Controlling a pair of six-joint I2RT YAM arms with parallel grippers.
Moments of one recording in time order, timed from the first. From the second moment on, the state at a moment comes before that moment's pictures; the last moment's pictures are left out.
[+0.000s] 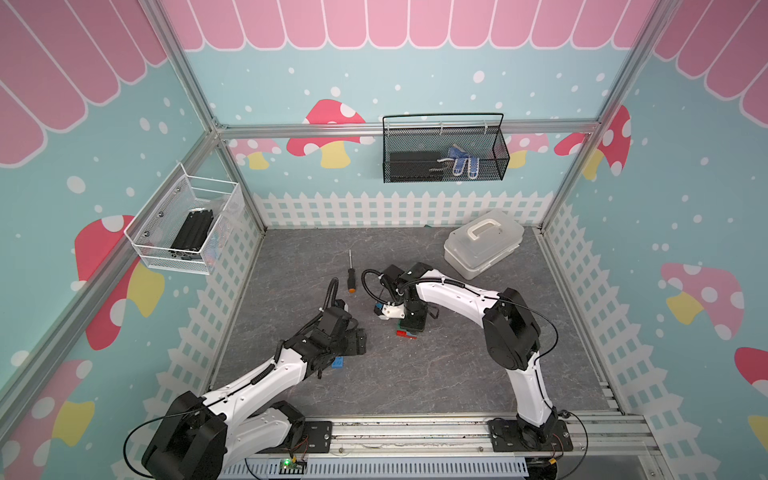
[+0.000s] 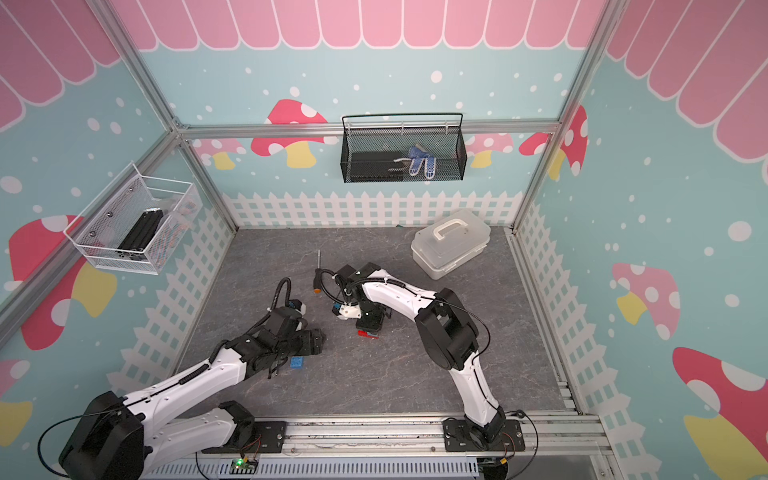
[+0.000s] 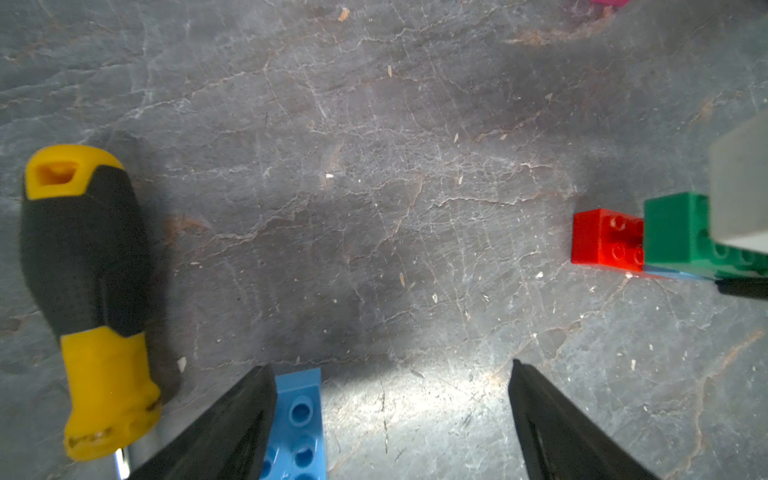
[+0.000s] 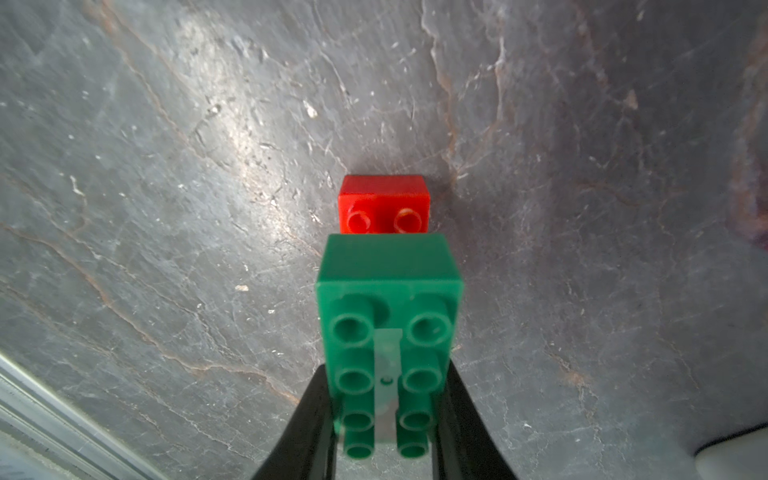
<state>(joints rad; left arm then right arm) -0.54 1.07 0.52 -0.40 -0.06 -0.50 0.77 1.95 1.63 -1.14 -0.06 -0.65</state>
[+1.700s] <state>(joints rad) -0.54 1.12 0.51 -0.36 -0.06 -0.51 0.79 2.06 1.67 -1.15 -0.01 -0.66</state>
